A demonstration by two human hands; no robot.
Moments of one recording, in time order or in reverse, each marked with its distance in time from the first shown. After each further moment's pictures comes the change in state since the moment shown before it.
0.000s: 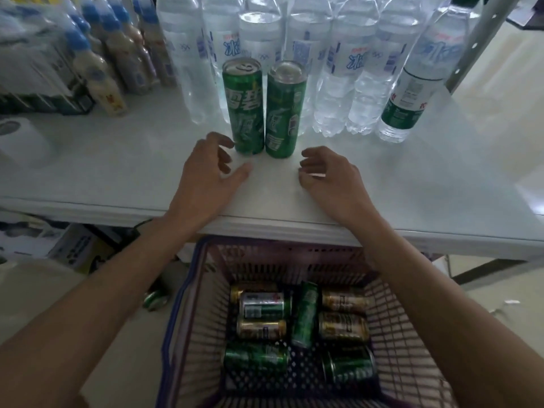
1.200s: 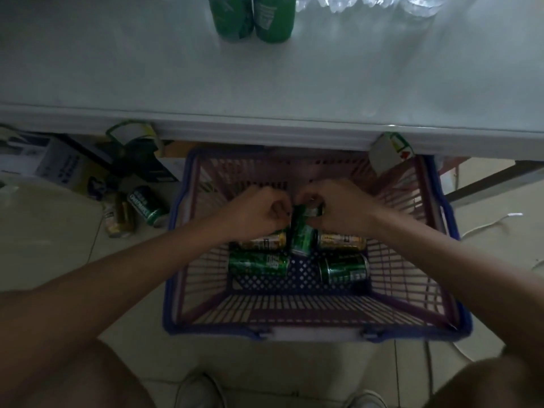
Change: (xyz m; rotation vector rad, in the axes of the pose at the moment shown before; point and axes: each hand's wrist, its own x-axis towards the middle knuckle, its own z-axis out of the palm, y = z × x) left_hand -0.136 -0.028 0.086 0.104 -0.875 0.044; right_hand -0.117 0.087 0.023 -0.345 -0.681 -0.038
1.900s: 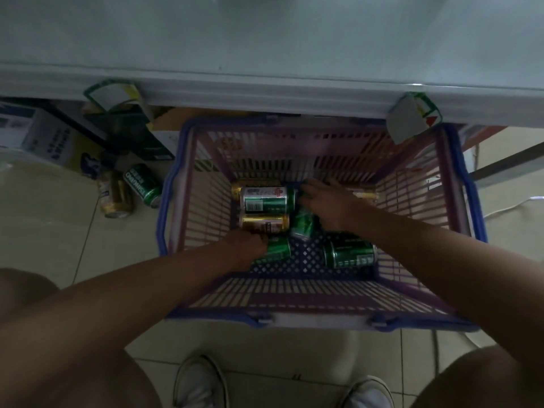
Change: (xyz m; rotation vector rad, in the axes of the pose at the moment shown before) left_hand -0.020 -0.086 0.114 0.703 -0.562 -0.062; right_hand 0.048 0.085 0.100 -0.813 -0.261 -0.147
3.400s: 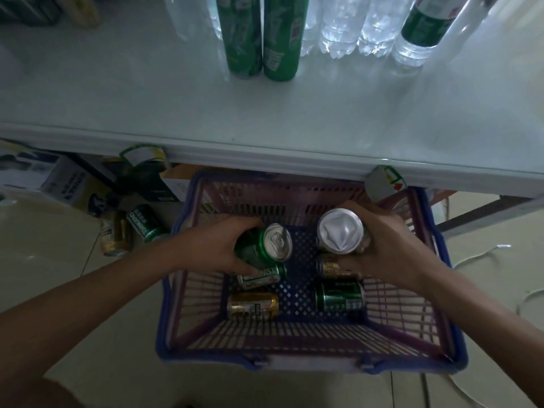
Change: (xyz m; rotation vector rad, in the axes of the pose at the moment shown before) left_hand -0.109 -0.039 -0.121 -0.683 0.437 0.160; right_hand -0.146 0.010 -0.114 0.798 0.534 0.177
